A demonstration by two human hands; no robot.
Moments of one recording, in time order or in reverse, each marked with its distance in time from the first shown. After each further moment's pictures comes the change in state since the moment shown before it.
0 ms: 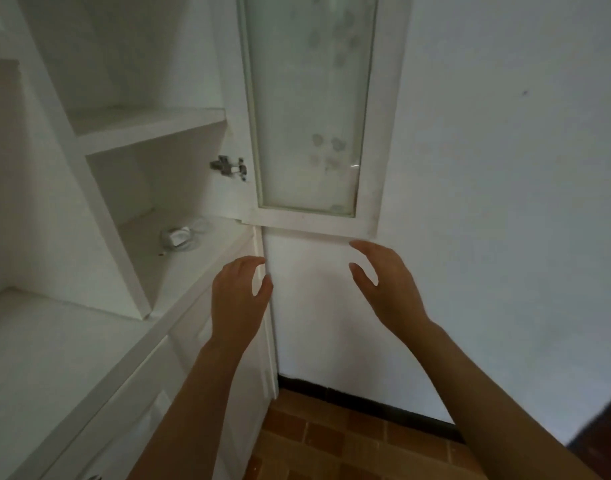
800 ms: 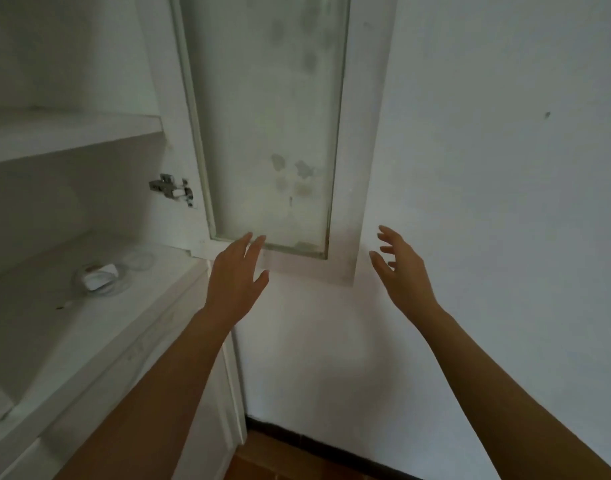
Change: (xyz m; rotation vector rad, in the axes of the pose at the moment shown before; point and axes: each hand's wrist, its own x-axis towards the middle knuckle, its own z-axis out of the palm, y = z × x) left_hand 0.152 -0.005 0.145 0.231 -0.208 0.142; right_hand 0.137 0.152 0.003 0.173 0.002 0.206
